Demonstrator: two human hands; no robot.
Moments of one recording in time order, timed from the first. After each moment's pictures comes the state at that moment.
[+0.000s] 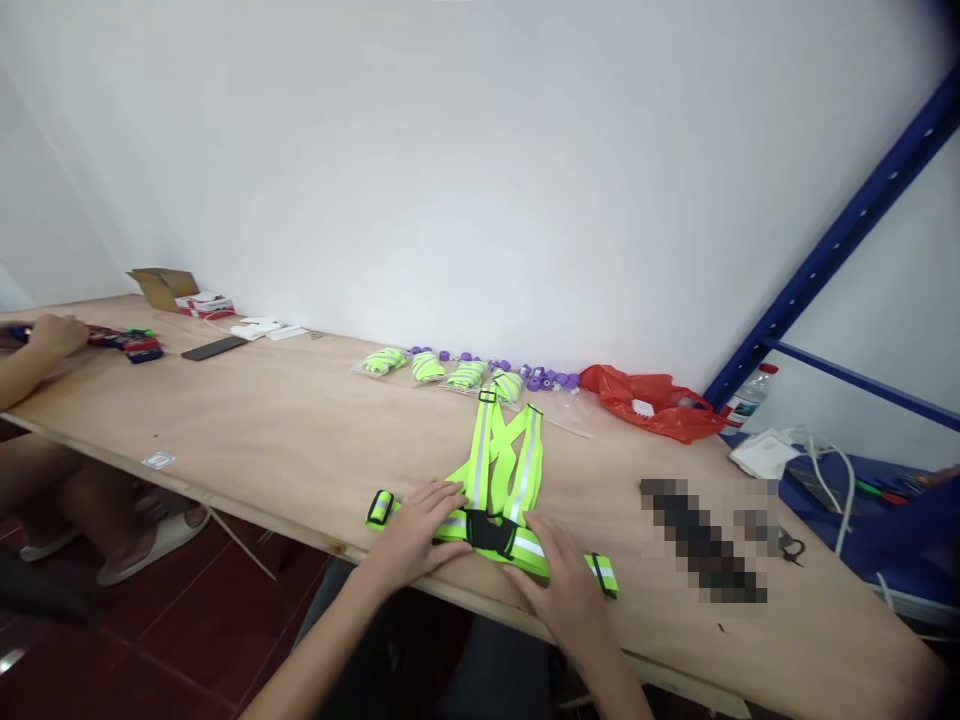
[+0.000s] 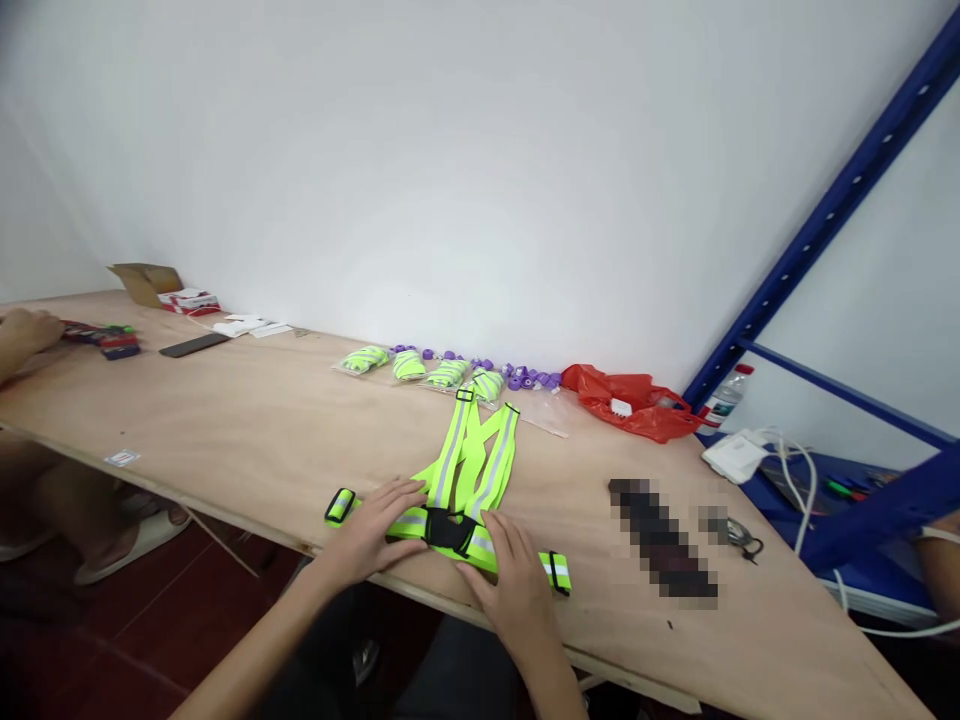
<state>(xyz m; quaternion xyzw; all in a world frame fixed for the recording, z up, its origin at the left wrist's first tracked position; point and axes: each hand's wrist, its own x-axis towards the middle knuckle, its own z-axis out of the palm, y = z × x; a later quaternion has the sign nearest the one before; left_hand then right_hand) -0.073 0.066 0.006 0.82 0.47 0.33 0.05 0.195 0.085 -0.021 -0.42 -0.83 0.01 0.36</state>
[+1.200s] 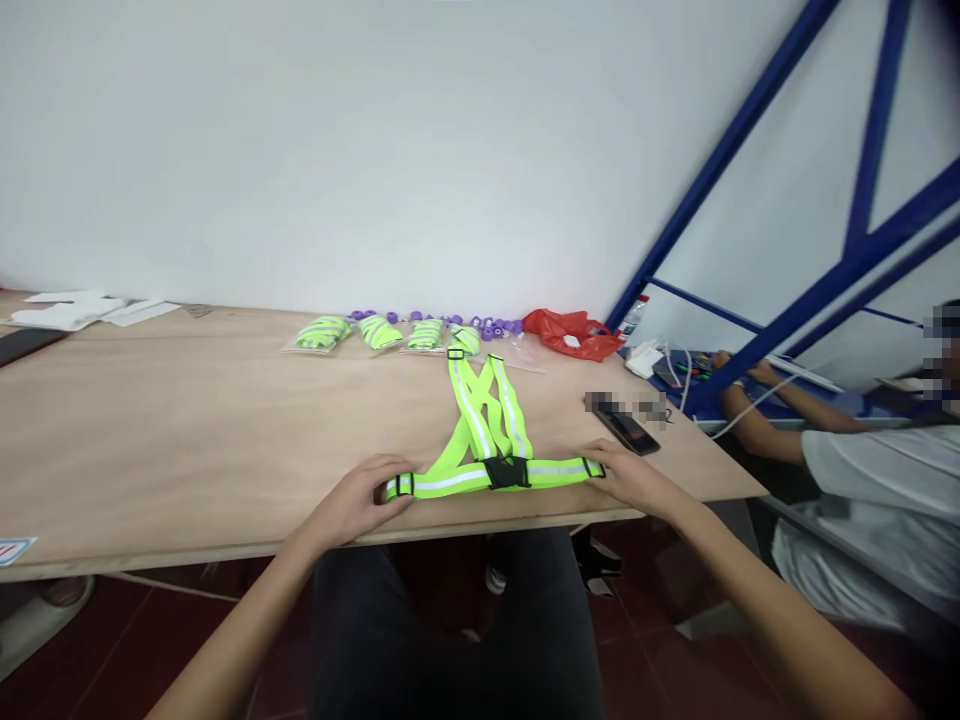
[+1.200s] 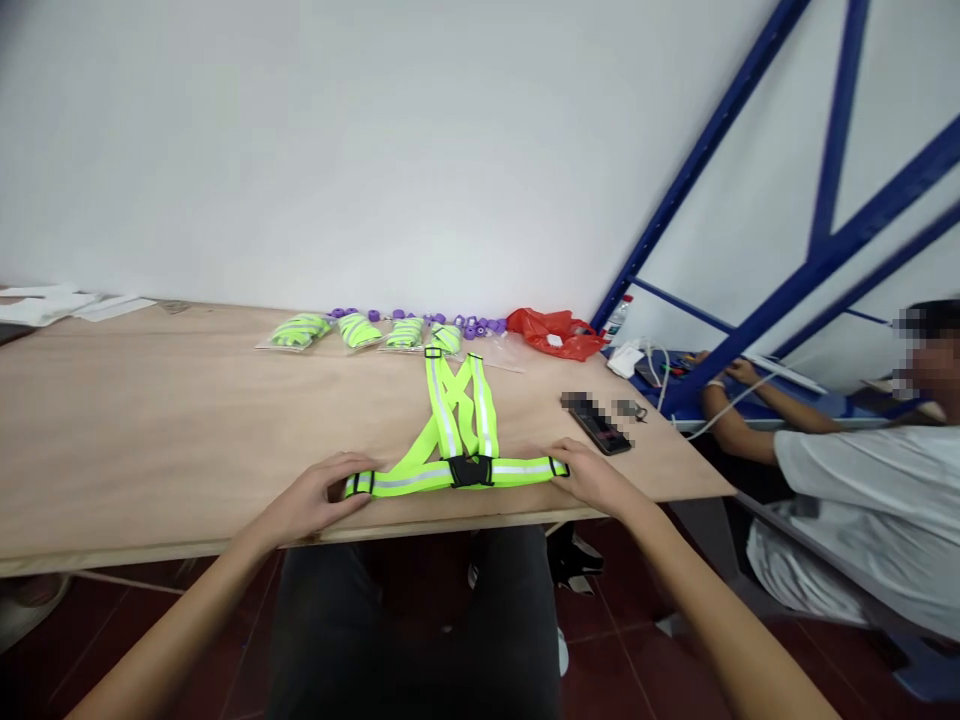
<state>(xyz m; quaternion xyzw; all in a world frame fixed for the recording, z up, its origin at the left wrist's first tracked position) -0.198 0.084 0.018 0.83 0.39 0.27 0.29 0.261 0.082 0.061 -0.58 -0.79 0.15 0.10</state>
